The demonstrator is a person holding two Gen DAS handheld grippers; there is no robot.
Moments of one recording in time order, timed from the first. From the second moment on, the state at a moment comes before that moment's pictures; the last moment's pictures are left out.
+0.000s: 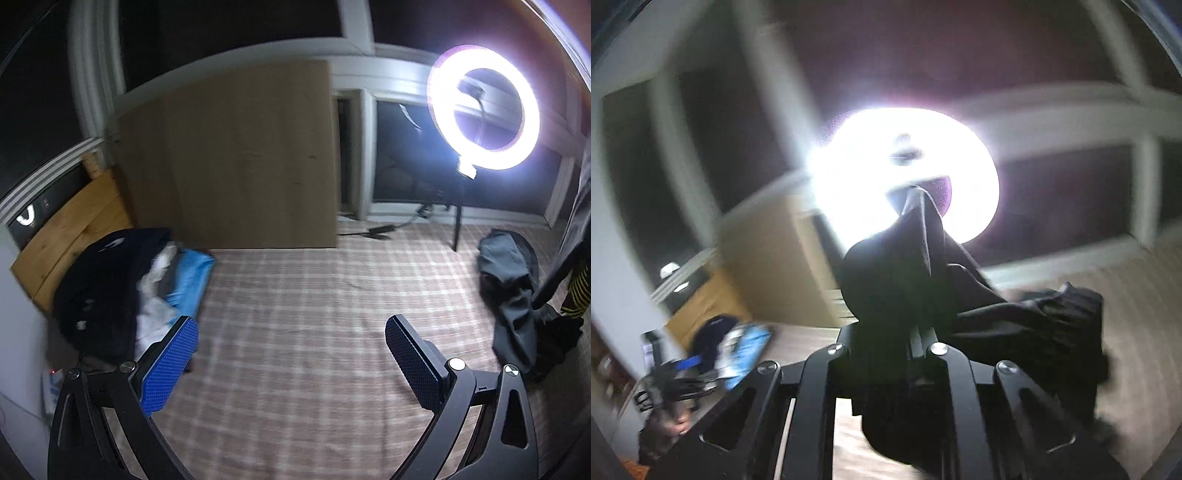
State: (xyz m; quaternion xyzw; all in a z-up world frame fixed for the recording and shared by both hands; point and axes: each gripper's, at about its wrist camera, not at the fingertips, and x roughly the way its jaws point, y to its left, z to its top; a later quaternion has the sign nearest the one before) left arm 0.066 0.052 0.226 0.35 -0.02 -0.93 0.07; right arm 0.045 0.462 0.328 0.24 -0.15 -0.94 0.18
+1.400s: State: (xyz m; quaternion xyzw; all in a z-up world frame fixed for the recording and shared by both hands) left arm 0.049 0.096 0.051 0.55 -0.06 -0.83 -0.11; right arm 0.037 0.325 0.105 0.50 -0.14 -0.84 0.18
